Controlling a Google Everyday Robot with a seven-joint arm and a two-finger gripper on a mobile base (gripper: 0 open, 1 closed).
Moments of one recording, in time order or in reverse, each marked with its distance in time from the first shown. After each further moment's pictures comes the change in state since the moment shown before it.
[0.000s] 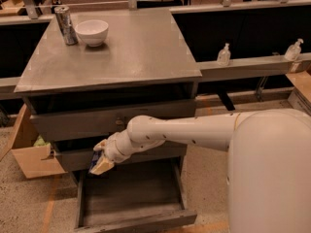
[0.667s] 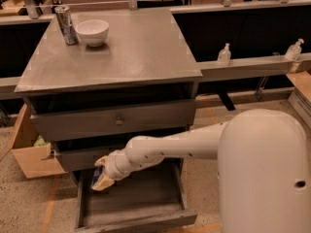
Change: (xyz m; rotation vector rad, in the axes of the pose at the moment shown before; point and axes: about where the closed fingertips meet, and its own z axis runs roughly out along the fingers) arm 0.040 0.037 0.041 0.001 0.027 -0.008
